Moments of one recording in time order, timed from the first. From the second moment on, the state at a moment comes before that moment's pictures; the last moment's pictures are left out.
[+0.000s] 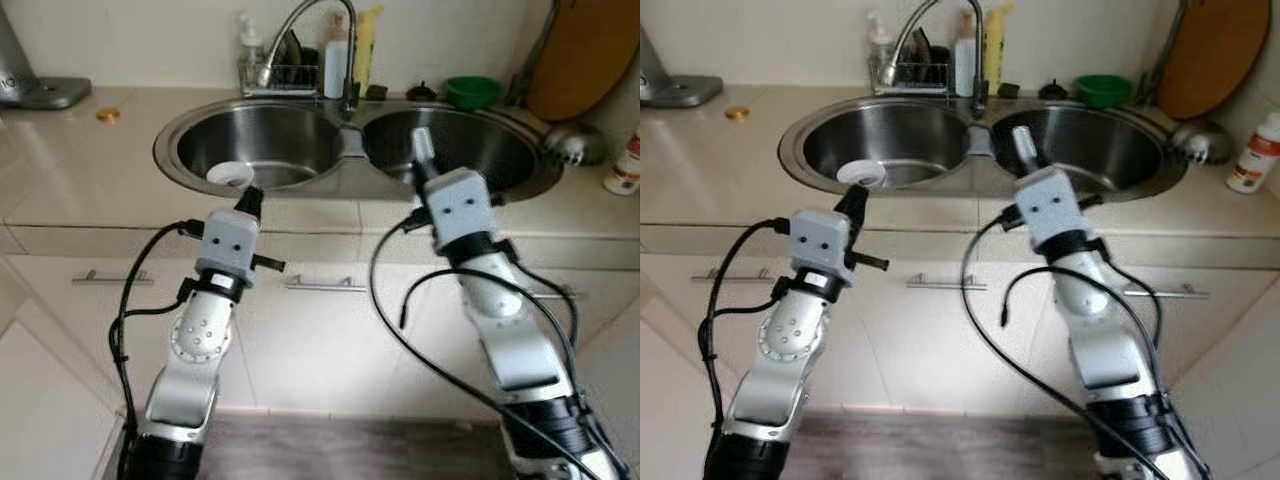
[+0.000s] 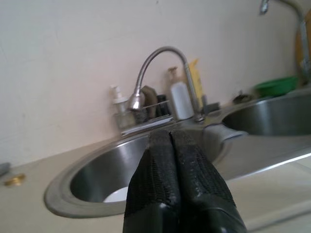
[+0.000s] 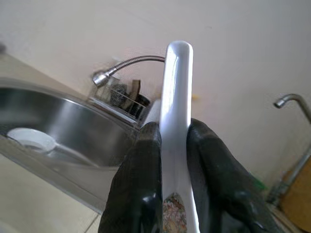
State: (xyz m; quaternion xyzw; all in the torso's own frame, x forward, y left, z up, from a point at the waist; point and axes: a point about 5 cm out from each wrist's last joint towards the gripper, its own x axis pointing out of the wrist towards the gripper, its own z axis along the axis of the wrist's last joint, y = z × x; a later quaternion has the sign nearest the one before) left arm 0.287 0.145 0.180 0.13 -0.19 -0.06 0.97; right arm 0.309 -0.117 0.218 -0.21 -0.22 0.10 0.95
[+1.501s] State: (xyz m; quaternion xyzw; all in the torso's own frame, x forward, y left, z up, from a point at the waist) left arm 0.251 0.154 0.158 0.13 -0.12 -0.05 0.98; right arm 0.346 -0.111 0.210 -0.22 -0.18 0.12 0.95
